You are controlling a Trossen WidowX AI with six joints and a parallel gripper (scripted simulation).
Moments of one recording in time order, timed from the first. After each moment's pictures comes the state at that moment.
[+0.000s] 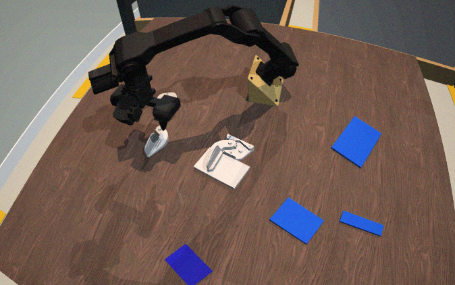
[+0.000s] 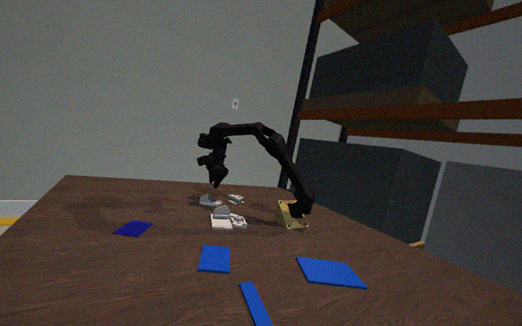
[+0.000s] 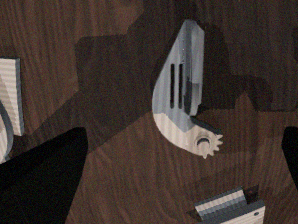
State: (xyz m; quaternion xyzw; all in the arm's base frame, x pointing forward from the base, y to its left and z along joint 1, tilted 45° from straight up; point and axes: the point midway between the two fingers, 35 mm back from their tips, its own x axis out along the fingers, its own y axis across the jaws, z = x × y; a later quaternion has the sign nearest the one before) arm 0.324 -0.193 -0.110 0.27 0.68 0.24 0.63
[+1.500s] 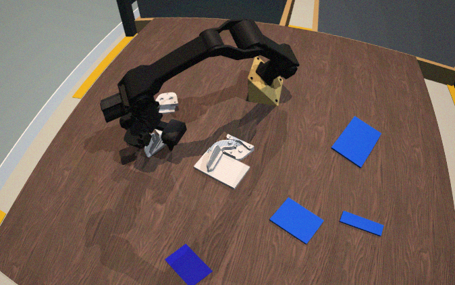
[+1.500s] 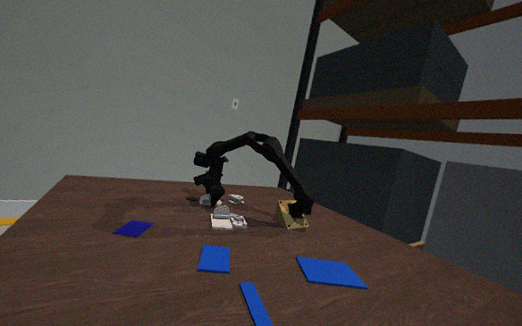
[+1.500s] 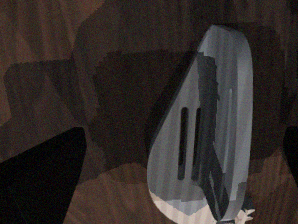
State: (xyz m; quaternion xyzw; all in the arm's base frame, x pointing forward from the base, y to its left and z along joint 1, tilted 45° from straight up) arm 0.320 -0.135 -0.169 0.27 0.68 0.25 0.63
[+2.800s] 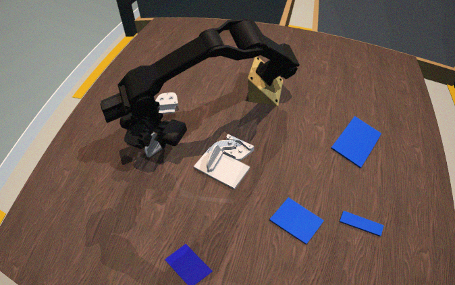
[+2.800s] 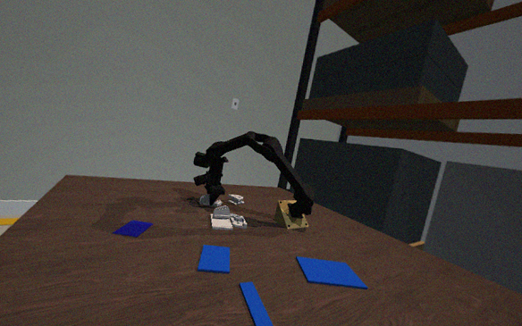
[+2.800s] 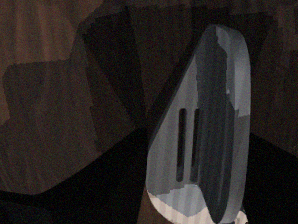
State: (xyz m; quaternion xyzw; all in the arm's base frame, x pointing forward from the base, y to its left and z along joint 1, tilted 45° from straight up) arm 0.319 -0.134 -0.170 0.27 0.68 0.25 0.63
